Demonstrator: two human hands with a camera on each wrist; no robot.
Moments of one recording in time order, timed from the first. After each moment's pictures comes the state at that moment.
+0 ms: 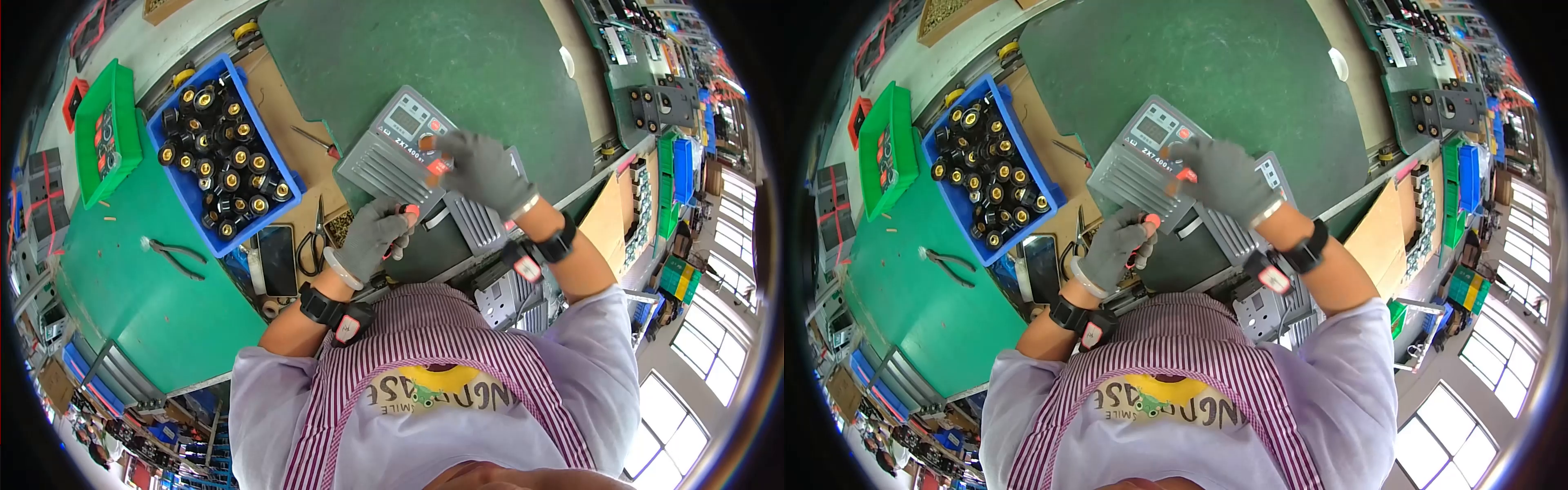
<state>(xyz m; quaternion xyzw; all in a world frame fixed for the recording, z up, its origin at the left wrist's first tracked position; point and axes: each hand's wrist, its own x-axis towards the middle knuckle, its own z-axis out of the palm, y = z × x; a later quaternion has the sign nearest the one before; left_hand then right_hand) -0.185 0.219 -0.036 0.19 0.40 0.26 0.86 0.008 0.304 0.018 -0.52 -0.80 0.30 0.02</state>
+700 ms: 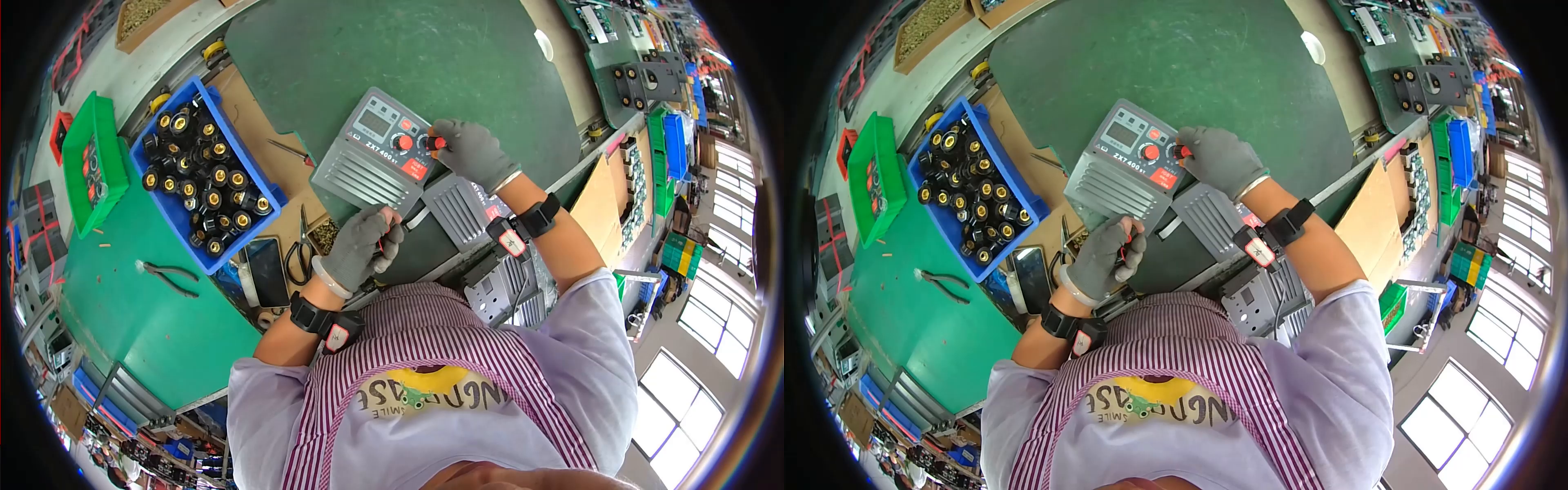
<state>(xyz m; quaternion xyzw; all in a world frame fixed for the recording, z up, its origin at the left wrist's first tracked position) -0.177 0.216 -0.033 0.08 0.34 0.25 0.90 0.053 0.312 -0.018 -0.61 -0.75 0.26 -0.03</state>
